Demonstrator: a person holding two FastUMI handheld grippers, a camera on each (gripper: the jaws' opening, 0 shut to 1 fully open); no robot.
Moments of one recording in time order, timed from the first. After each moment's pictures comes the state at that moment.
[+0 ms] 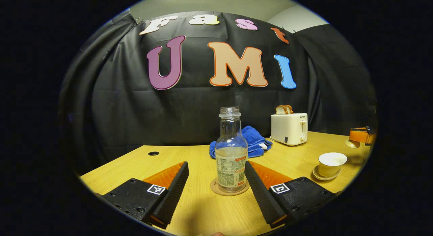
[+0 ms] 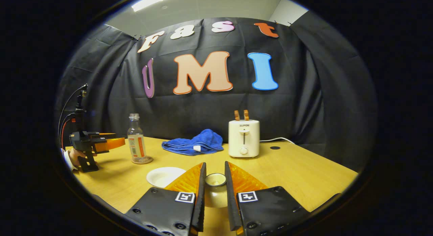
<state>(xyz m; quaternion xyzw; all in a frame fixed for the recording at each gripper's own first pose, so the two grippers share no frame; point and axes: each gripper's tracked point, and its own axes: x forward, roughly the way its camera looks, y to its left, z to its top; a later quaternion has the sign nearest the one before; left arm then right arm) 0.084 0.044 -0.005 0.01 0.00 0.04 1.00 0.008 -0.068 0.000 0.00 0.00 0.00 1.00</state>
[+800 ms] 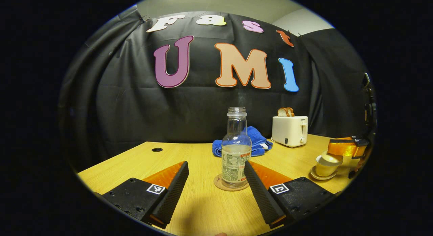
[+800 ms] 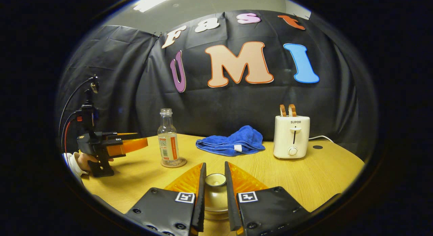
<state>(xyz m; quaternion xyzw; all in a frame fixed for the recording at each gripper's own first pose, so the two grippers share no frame) 0.071 0.047 -0.008 0.00 0.00 0.04 1.00 0.055 0.023 -0.015 0.00 0.04 0.11 0.99</state>
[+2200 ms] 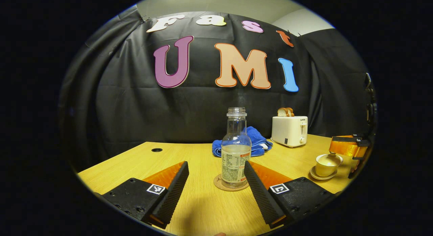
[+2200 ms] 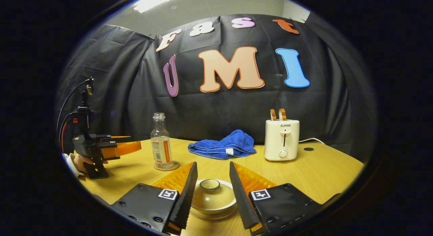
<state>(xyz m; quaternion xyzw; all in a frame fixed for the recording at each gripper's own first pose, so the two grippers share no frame) 0.073 0.050 -0.007 0.00 0.00 0.04 1.00 0.048 0.004 -0.002 0.00 0.01 0.06 1.00</state>
